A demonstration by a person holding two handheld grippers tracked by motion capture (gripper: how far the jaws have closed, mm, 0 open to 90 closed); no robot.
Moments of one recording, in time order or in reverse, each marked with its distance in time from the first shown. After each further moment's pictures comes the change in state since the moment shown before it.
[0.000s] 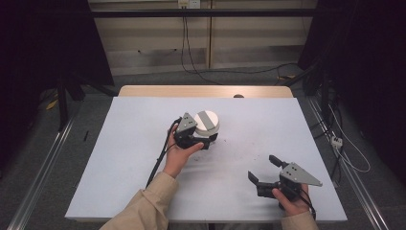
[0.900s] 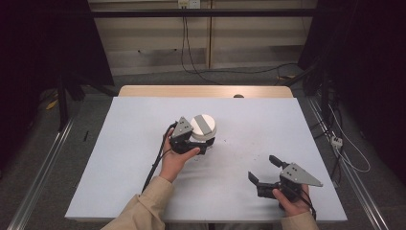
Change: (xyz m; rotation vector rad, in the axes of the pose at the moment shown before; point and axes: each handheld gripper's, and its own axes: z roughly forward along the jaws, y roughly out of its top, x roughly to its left) left arm -0.009 -0.004 -0.019 -0.005 0.008 -0.005; right arm 0.001 0.001 -0.001 -0.002 0.002 0.002
